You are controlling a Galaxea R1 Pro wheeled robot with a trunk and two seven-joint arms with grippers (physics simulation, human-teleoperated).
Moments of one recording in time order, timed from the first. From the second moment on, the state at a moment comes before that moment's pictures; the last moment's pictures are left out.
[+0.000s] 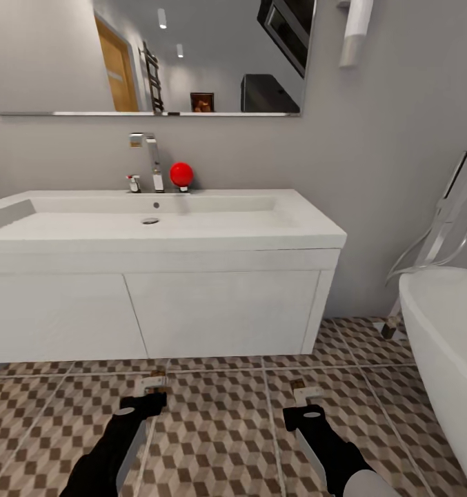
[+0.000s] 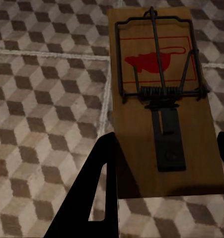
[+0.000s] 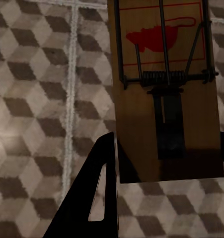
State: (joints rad) left arm -0.39 -0.05 0.04 -0.91 0.01 0.39 0.19; right arm -0.53 0.07 0.20 -0.52 -0.07 0.31 -0.23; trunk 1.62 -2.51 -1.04
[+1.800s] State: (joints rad) left arm -0.40 -0.08 0.08 -0.76 0.07 0.36 0.29; right arm -0.59 0.08 0.20 -0.38 -0.07 0.33 -0.23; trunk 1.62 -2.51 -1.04
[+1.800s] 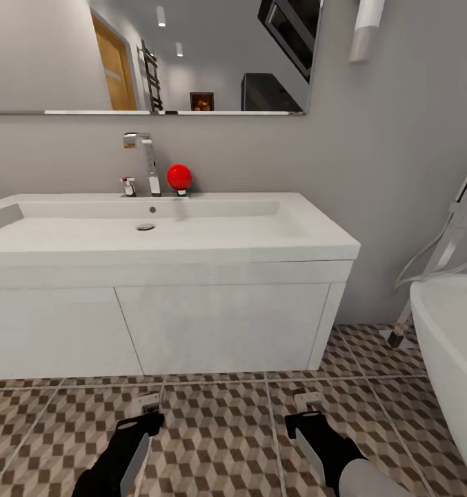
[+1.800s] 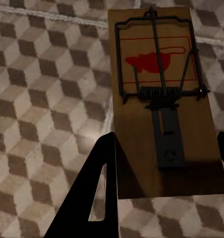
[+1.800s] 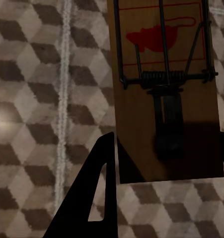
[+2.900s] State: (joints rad) left arm -0.57 -0.11 0.07 -0.60 0.12 0.34 0.29; right arm -0.59 0.08 0.20 -0.42 -0.07 0.34 -0.23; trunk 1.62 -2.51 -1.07
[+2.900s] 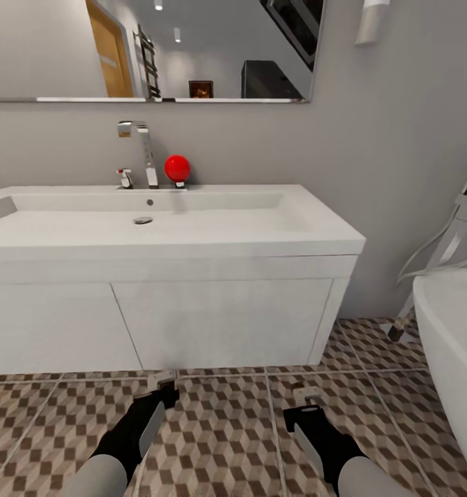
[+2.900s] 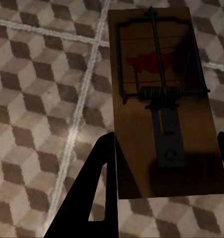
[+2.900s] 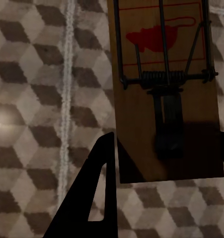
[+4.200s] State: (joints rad) left arm -0.57 -0.10 0.07 -0.60 0.11 0.34 0.29; right arm -0.64 0.08 0.20 -0.47 -0.07 0.30 -0.23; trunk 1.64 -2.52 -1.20
